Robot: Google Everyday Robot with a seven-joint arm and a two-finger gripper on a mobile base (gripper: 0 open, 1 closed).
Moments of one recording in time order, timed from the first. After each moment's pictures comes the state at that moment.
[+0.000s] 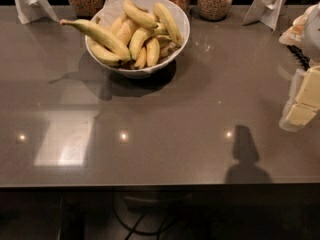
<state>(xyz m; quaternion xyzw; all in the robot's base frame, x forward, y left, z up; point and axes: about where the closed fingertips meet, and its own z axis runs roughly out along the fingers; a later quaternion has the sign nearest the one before) 0.438 -0.217 0.976 -0.60 0.78 -0.03 0.16</state>
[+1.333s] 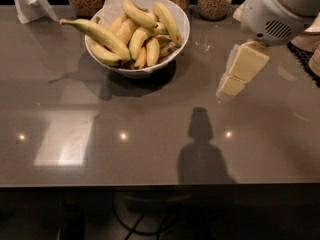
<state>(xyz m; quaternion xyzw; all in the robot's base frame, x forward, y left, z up) 0.500 -0.135 0.989 -0.59 0.77 -0.04 0.25</state>
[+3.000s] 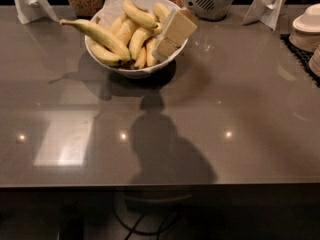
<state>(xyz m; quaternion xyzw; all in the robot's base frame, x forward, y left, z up) 0.585 -0.024 1.018 -0.57 0.73 0.03 0.38</state>
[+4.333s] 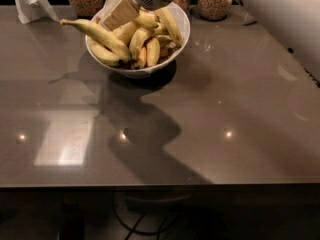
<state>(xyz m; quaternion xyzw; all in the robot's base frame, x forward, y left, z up) 0.679 0.086 1.027 -0.51 0.68 0.09 0.51</state>
